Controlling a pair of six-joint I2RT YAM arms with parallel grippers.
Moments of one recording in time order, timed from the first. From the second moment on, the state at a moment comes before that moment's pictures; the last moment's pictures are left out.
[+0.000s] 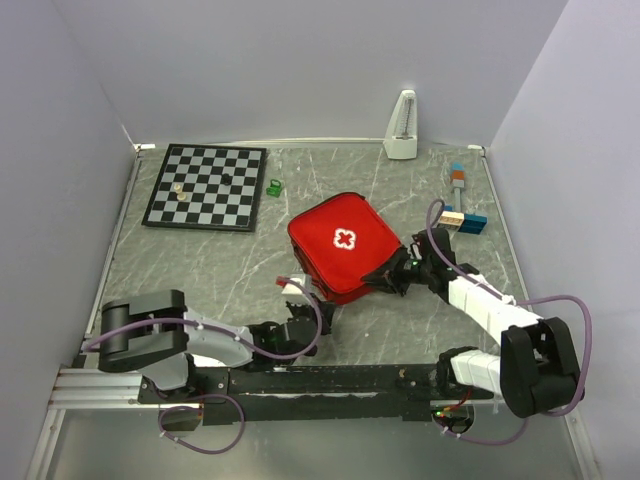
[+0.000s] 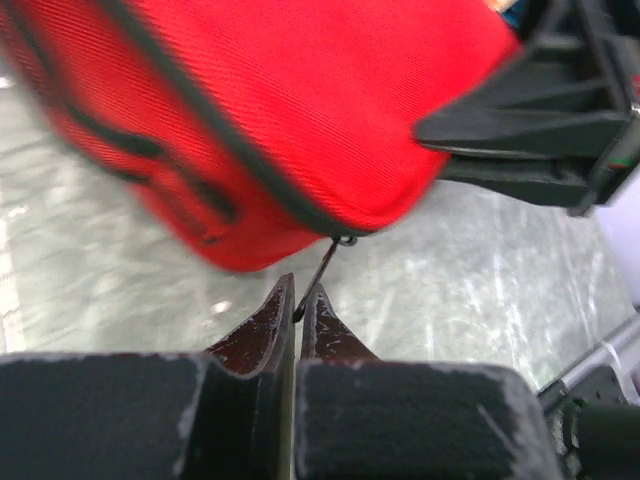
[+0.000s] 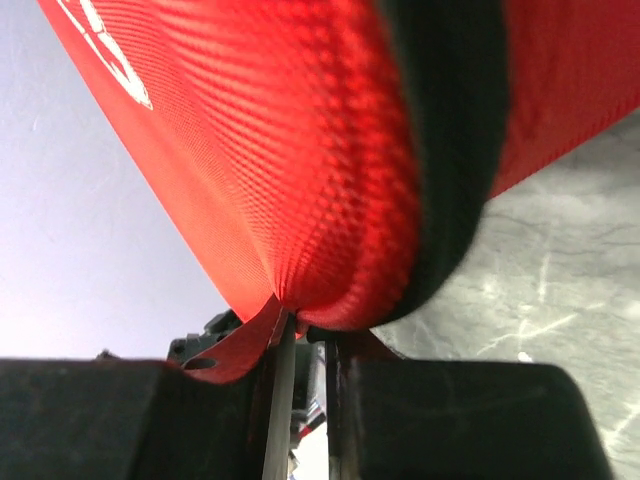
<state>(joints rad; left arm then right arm) -1.36 1.55 0.47 0.70 -0.80 -0.91 0.22 1.18 0.53 -0.21 -0.60 1.06</state>
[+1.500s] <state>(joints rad) -0.86 1.43 0.43 0.55 -0.70 -1.05 0.16 1.17 0.59 -0.35 -0.59 0.73</state>
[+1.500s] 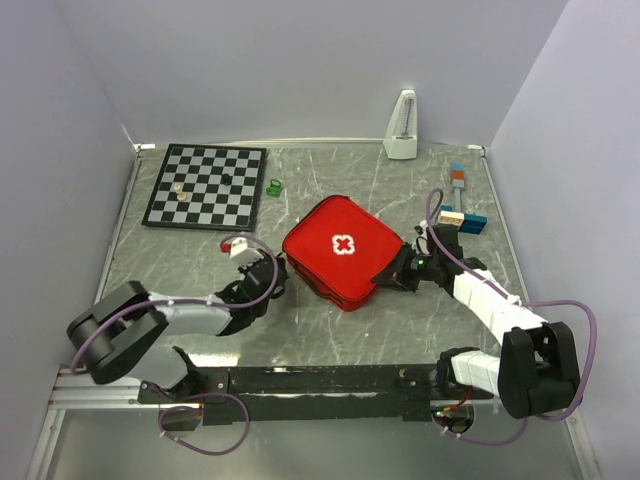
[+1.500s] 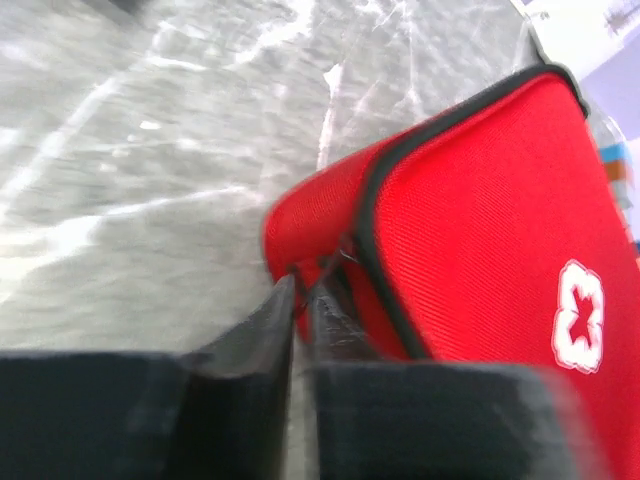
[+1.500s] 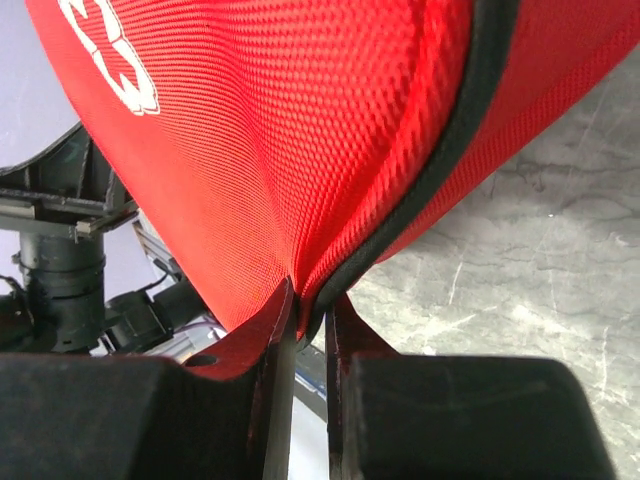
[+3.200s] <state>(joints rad) -0.50 1.67 0.80 0.43 0.31 -0.59 0.14 1.42 0.85 -0.39 -0.36 0.58</state>
